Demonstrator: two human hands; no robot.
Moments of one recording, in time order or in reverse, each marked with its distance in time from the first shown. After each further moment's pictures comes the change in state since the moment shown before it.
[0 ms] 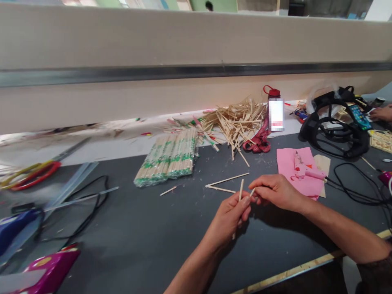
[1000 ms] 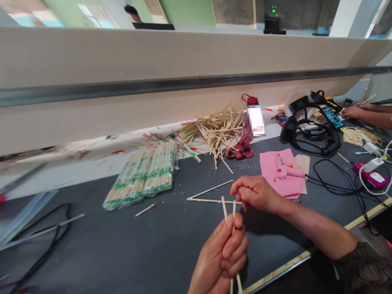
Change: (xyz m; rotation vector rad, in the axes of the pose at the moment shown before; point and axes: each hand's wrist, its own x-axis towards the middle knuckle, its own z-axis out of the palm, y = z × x) left_hand -0.046 0.012 0.044 -0.822 -0.110 -0.233; right_hand 0.000 -0.009 -0.002 0.179 0.117 -0.063
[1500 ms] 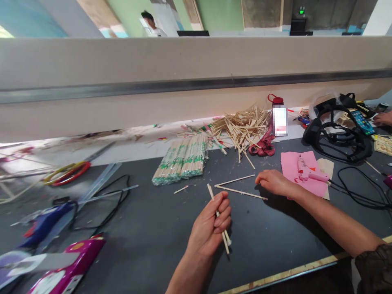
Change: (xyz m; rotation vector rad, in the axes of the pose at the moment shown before) left_hand 0.005 0.056 -0.050 0.075 0.342 0.327; right_hand 0.044 0.044 -0.009 -0.851 -0.215 0.139
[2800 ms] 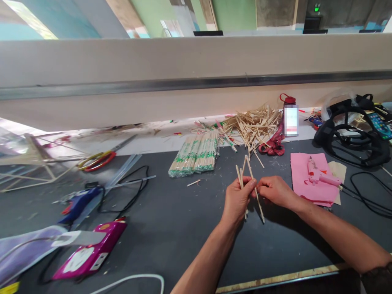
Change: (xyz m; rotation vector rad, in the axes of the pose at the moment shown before) left_hand 0.044 -0.024 0.023 0.477 0.005 0.347; right_hand -0.017 -0.037 0.021 0.458 0.037 0.038
